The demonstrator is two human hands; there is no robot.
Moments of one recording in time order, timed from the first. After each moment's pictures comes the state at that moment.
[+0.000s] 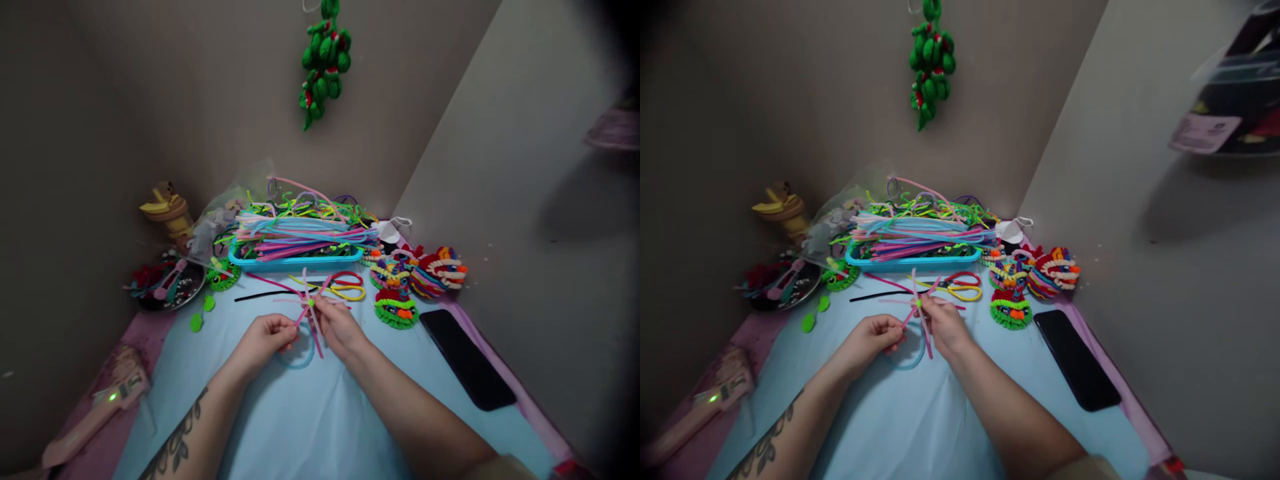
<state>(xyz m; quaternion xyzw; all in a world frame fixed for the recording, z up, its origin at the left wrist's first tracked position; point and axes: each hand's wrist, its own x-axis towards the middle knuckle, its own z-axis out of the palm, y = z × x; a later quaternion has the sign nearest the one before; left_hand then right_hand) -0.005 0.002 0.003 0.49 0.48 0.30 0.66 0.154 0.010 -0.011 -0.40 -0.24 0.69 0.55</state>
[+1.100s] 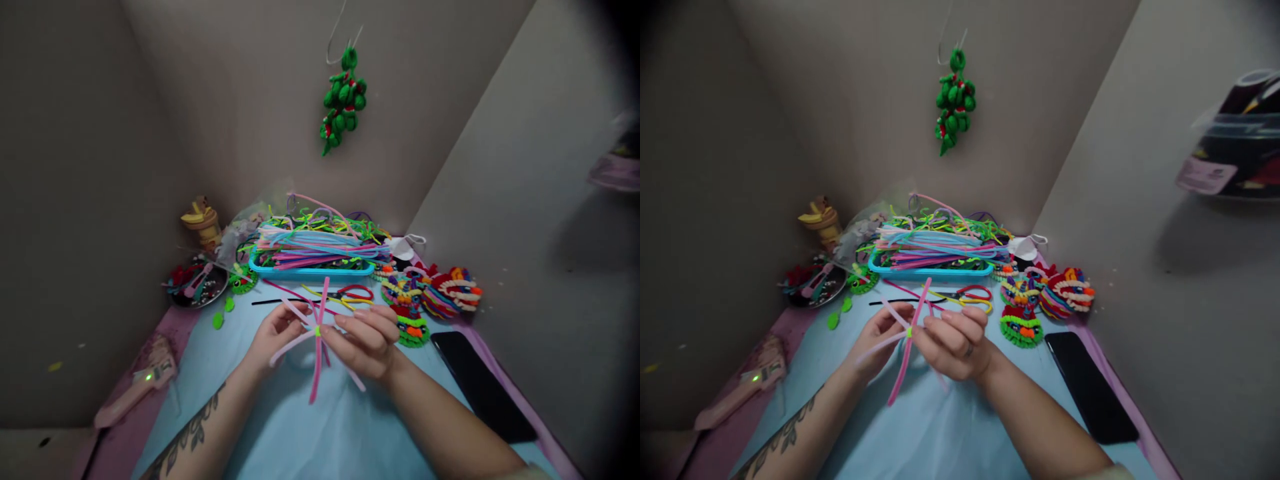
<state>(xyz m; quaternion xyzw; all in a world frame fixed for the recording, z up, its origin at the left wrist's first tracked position) 0.003 -0.011 0.029 0.40 0.36 0.50 0.67 0.187 -0.014 0.058 -0.25 -0.76 -0.30 0.52</state>
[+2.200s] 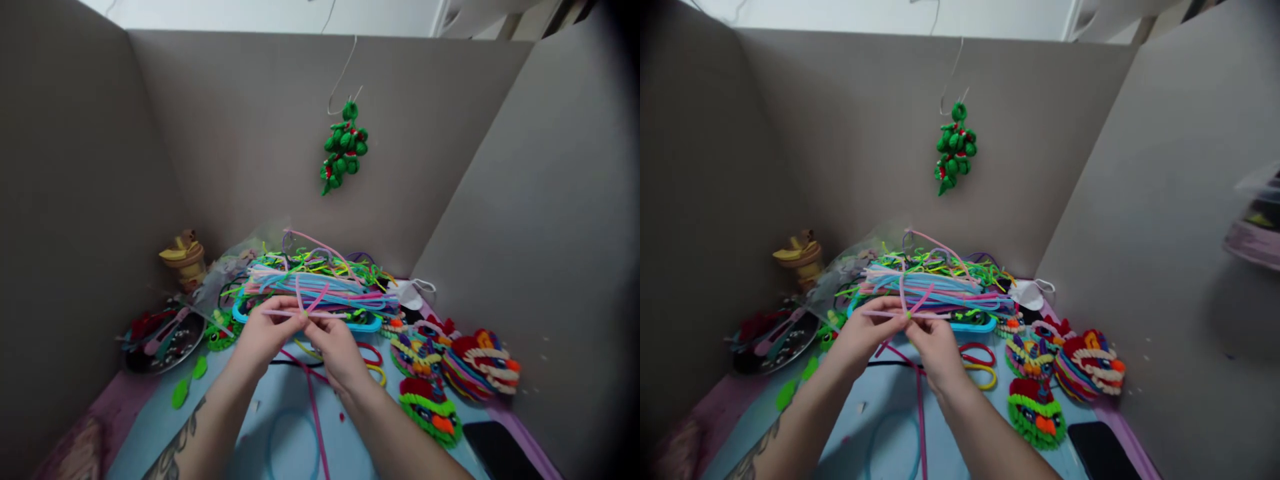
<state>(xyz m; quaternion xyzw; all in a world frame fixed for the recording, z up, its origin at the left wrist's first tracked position) 0.018 0.091 0.083 0.50 0.45 0.50 0.54 0.138 0.088 0.052 -0.36 -0.45 0.61 0.55</state>
